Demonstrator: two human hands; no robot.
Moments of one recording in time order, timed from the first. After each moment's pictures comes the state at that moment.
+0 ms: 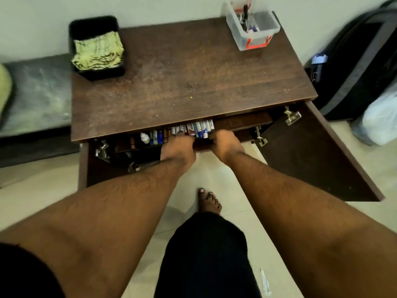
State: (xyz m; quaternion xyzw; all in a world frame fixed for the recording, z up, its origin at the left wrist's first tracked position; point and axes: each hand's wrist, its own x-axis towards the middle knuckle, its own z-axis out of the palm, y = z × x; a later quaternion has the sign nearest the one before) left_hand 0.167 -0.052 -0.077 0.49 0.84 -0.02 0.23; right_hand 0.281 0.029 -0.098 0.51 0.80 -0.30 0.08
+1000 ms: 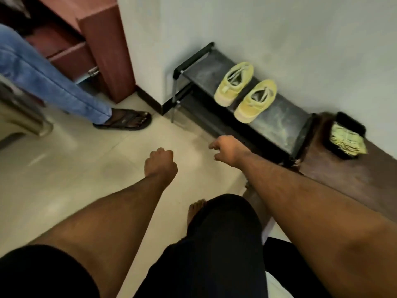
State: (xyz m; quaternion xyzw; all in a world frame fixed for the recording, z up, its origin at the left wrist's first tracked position) left_hand -0.083 -0.554 -0.042 0.02 0.97 0.15 0.20; right_hand -0.091 -0.348 0.024 -0.02 0.96 -0.09 0.27
